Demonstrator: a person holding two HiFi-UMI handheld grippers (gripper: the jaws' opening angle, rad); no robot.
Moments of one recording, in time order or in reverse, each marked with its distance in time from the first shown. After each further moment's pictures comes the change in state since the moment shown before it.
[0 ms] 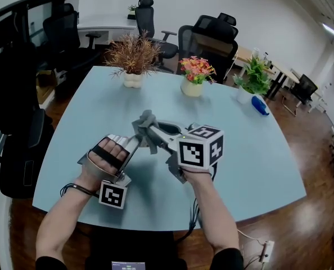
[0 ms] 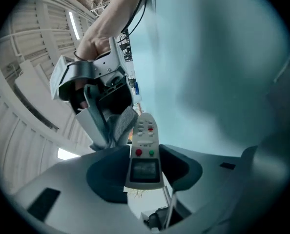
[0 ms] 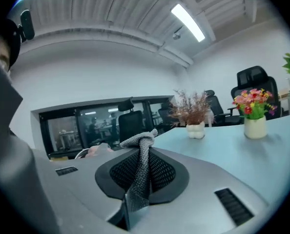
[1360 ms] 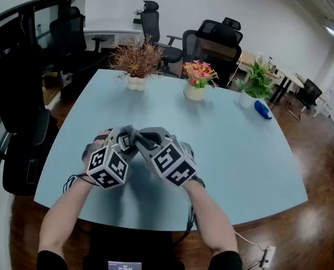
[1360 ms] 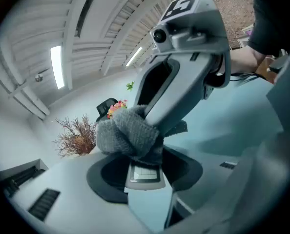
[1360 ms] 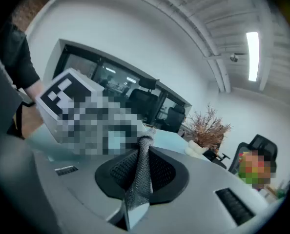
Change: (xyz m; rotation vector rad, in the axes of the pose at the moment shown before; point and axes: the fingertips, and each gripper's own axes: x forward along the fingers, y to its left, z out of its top) left arm 0.021 -0.012 -0.022 -1.002 -0.029 -0.442; right arm 0.022 0.032 -0.041 -0.655 0.174 -0.061
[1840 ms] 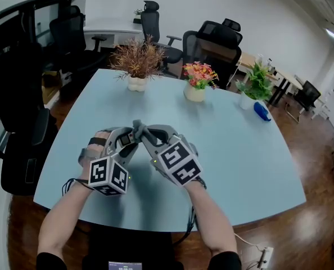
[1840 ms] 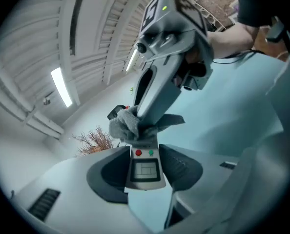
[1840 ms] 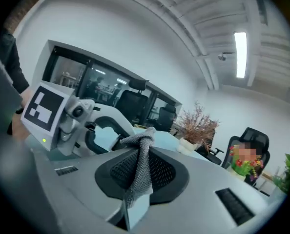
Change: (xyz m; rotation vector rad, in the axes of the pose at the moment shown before) left arm -0.016 0.014 0.000 0.174 -0.008 0.189; right arm -0.005 -0.023 0.001 0.100 -0.013 -0.084
